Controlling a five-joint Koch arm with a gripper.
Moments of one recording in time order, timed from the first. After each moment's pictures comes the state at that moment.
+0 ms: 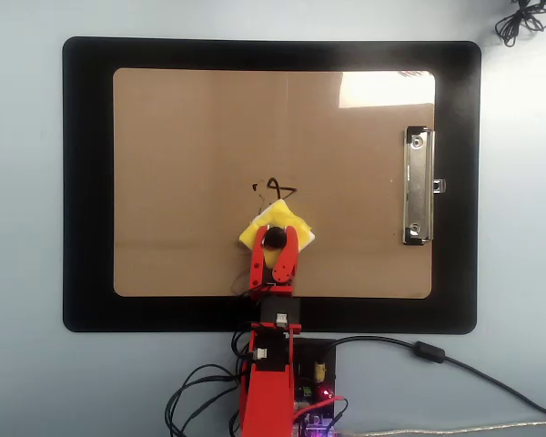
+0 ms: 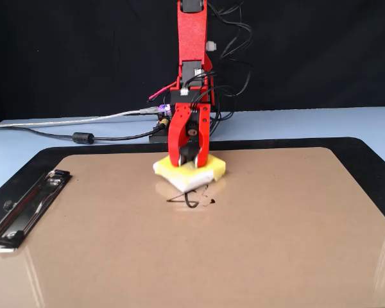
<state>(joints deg) 0.2 114.7 162.2 -17.5 -84.6</state>
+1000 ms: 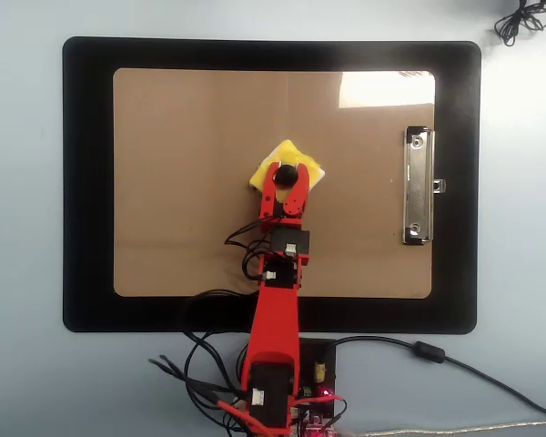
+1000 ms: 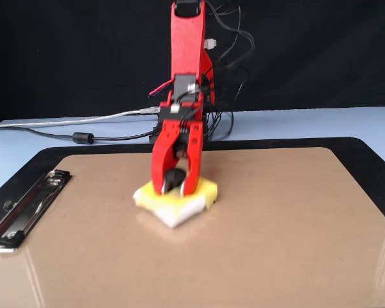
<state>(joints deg) 3.3 80.2 132.5 -27.5 -84.7</state>
